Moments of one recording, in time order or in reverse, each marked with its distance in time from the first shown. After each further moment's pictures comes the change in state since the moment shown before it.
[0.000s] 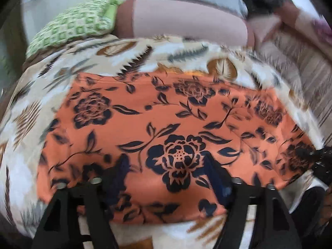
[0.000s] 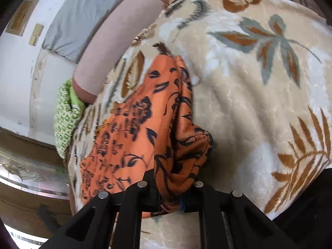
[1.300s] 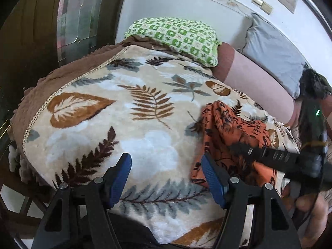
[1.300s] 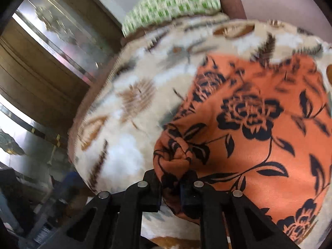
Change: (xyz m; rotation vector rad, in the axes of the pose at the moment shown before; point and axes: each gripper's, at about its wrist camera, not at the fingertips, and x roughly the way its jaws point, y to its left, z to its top) left arm -0.150 0.229 -0.098 -0.512 -0.250 0.088; right arm 0.132 0.348 -0.195 -0.811 0.306 0.201
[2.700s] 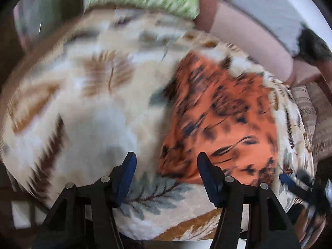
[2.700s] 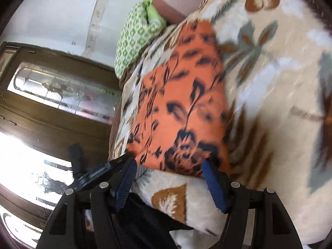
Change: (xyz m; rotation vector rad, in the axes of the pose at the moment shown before) left arm 0.063 -0.075 0.017 0.178 0.261 -0.036; right arm -0.105 -0.177 -0.082 0.403 -0.119 0.256
